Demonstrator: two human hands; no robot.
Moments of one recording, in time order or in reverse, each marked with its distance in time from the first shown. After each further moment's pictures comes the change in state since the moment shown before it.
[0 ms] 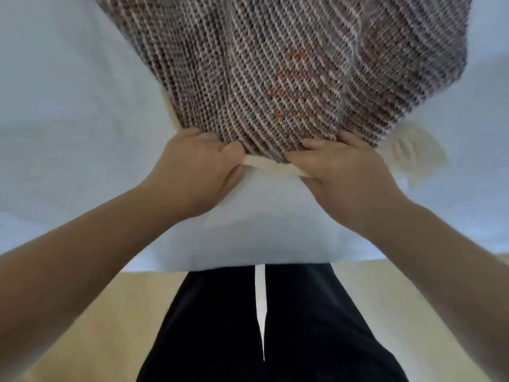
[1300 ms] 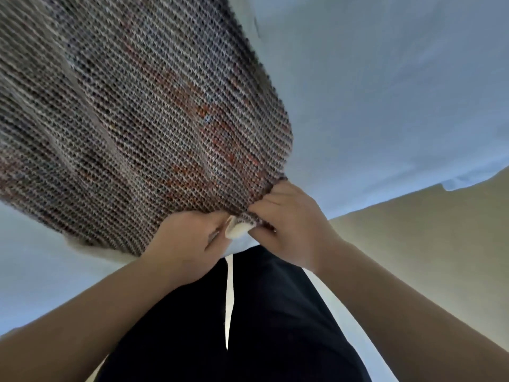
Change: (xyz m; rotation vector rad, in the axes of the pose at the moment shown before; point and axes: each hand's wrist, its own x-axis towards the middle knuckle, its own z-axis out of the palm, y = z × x) left_hand 0.007 0.161 0.050 -0.417 -0.253 -0.077; right_hand -0.147 0.055 0.054 0.318 0.288 0.035
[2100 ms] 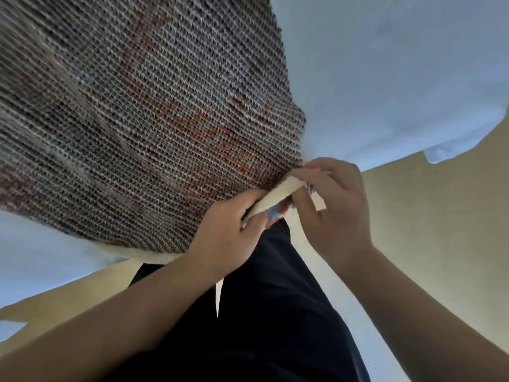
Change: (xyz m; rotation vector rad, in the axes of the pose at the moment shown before) left_hand 0.007 0.085 0.052 -0.503 0.087 -0.242; right_hand -0.069 -0.003 -0.042 -0.068 0.389 0.451
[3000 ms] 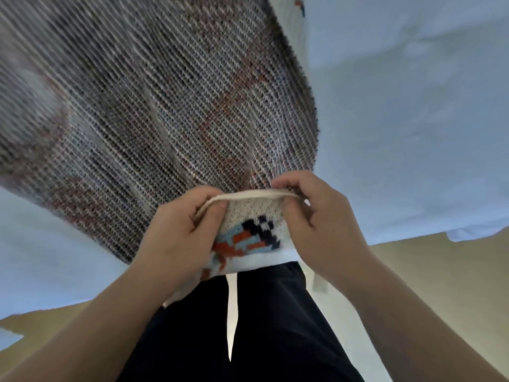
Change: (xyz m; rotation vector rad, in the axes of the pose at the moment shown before) left_hand -0.005 0.009 -0.125 0.112 0.313 -0.103; right_hand 0.084 -0.091 0.004 0.428 -0.471 0.130
